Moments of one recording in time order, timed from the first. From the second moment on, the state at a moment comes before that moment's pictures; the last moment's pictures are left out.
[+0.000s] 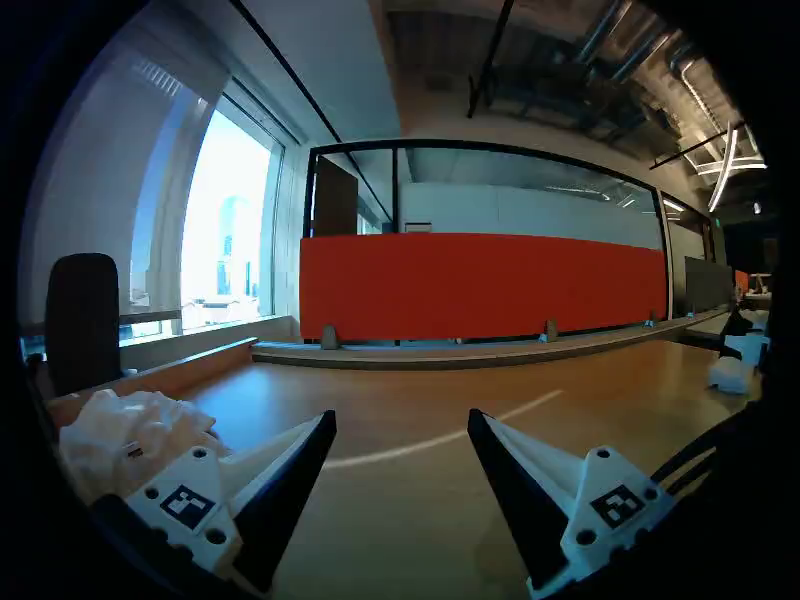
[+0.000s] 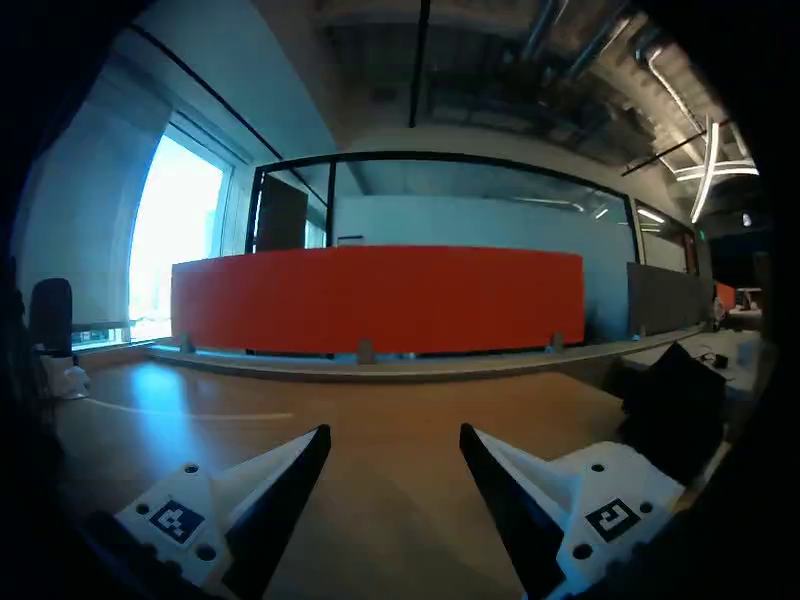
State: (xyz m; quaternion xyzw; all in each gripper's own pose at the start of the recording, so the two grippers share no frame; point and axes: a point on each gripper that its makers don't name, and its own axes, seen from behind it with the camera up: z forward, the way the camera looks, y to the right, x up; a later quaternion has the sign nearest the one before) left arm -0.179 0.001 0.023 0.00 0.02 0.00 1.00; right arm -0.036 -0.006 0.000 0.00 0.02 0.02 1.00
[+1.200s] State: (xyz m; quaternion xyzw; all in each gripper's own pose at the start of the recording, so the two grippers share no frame) left arm -0.178 0.001 0.023 0.00 0.02 0.00 1.00; right arm -0.032 -0.007 -0.003 0.00 0.02 0.01 1.00
